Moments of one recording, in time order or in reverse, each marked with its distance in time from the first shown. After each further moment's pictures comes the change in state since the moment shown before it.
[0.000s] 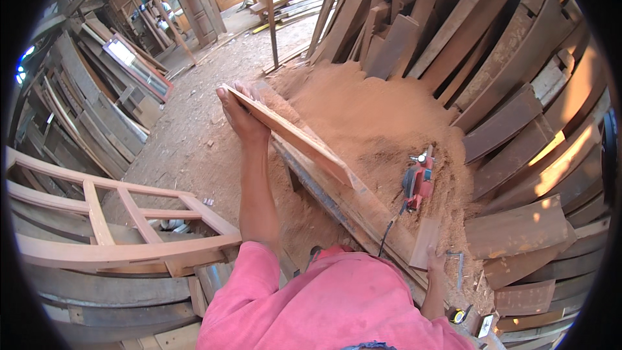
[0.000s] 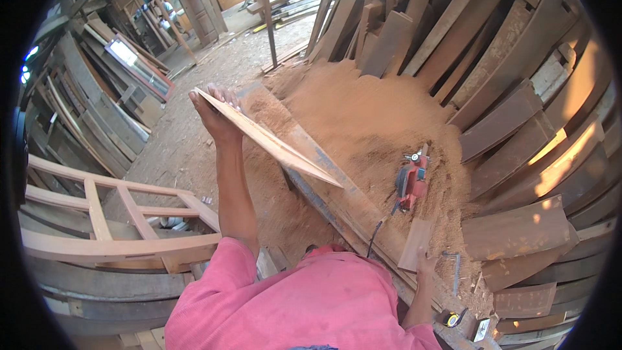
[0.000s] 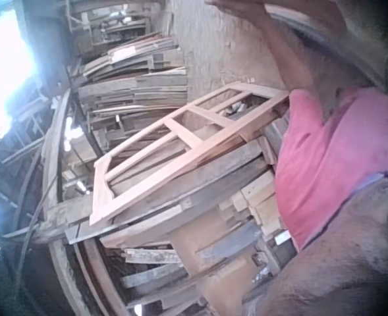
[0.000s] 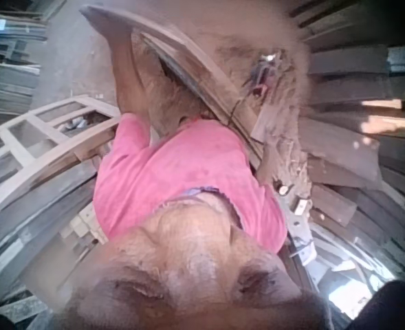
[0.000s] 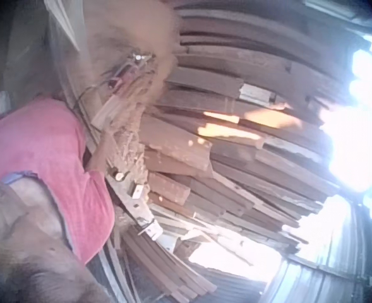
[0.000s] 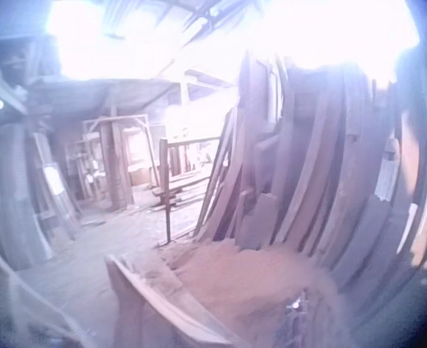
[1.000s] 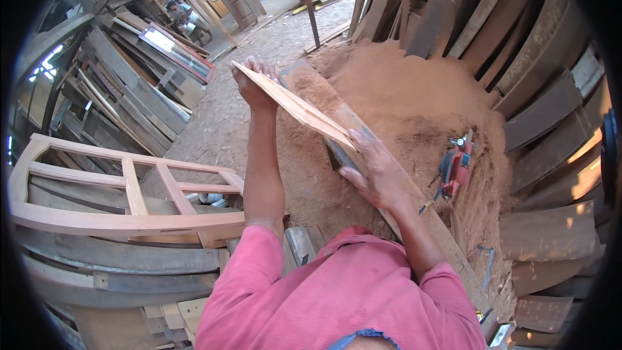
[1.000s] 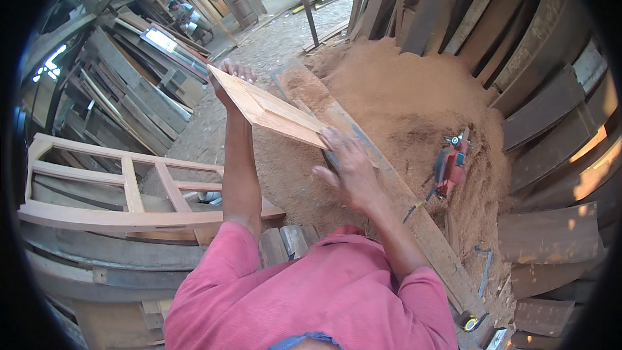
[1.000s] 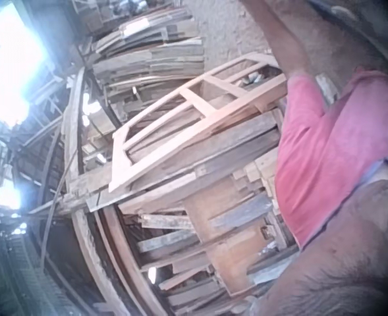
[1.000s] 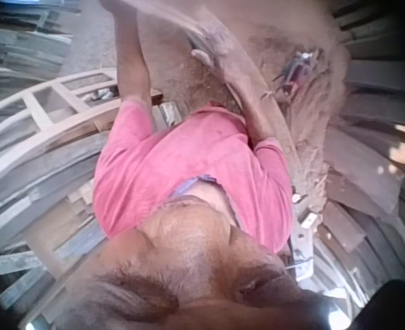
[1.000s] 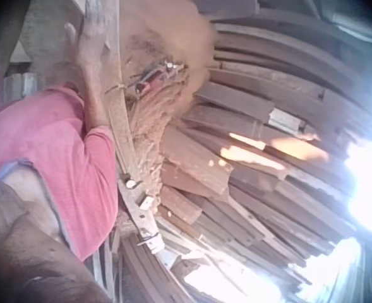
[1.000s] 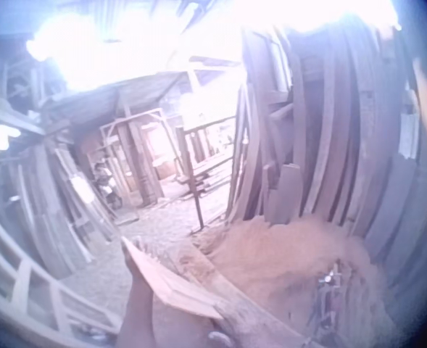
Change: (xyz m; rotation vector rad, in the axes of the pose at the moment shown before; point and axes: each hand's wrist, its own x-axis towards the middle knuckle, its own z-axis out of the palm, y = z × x) left_hand 0.038 0.004 -0.057 -0.080 -0.236 -0.145; right_hand -0.195 -0.399 0.218 -0.069 -0.772 -1.294
